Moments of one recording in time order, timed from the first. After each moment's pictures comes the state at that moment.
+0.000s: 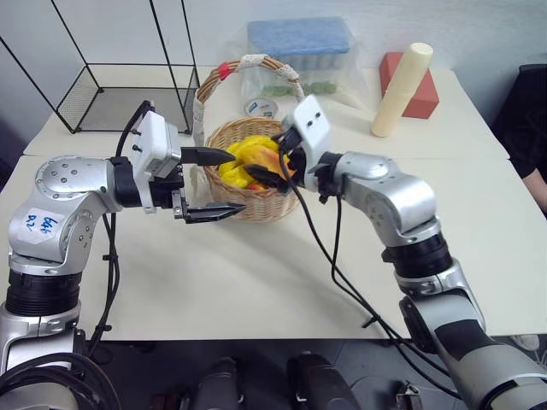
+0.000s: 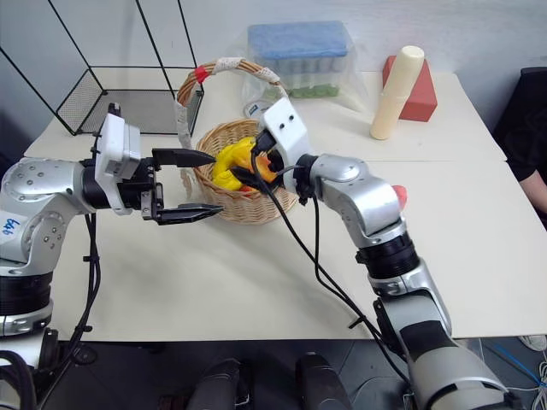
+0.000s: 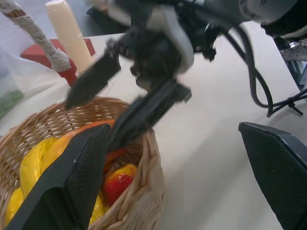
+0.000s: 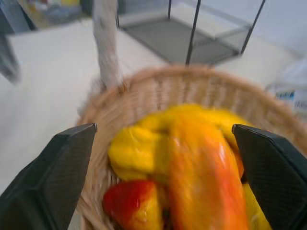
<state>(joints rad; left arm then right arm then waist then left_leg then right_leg) -0.66 0.78 0.08 -0.19 -0.53 0.53 -1.08 -0.94 -0.31 0.14 -0.08 0.41 0.79 0.52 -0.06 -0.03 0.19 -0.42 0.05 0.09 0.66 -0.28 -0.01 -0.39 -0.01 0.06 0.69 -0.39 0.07</state>
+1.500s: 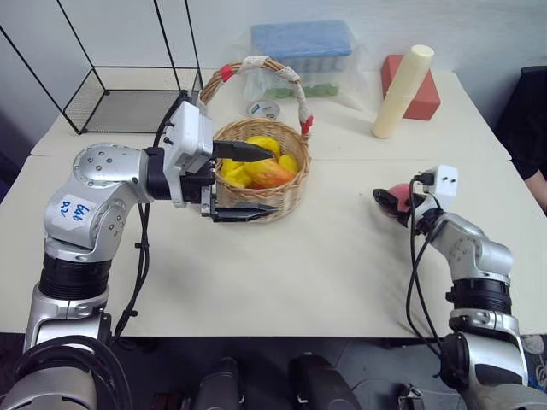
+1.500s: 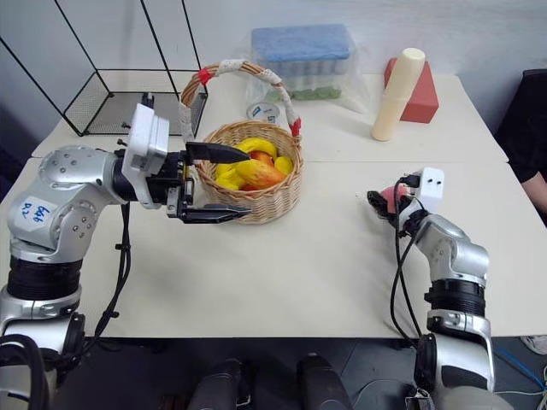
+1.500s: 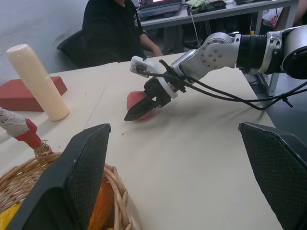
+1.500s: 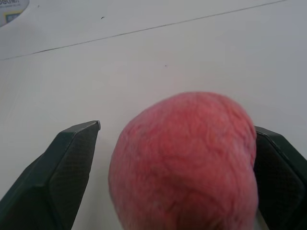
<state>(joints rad) -0.77 0.68 0.00 -0.19 -0.54 0.53 -1.10 -0.65 -0.44 -0.32 0.43 0.40 0.62 0.35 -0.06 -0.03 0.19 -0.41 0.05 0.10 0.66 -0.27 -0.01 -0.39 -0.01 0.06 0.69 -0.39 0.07</state>
